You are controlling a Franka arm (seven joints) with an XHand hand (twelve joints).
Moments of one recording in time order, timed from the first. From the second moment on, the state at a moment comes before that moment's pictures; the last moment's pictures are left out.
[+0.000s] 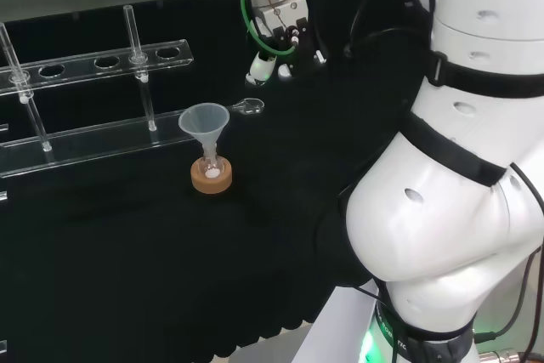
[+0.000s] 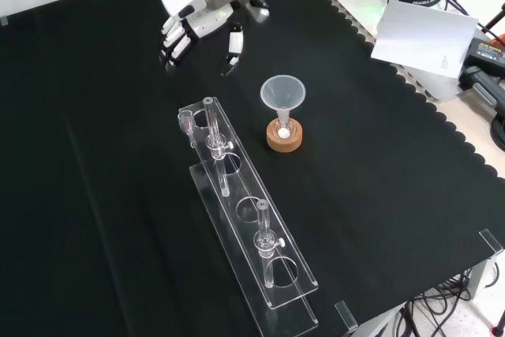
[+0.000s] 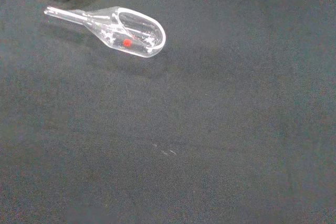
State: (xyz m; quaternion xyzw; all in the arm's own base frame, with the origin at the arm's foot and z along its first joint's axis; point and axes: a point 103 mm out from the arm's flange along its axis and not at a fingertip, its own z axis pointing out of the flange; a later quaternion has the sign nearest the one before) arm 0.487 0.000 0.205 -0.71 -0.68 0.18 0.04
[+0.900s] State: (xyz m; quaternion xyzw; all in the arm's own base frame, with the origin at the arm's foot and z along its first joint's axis) arm 0.430 0.019 0.255 -0.72 -0.68 0.16 0.04
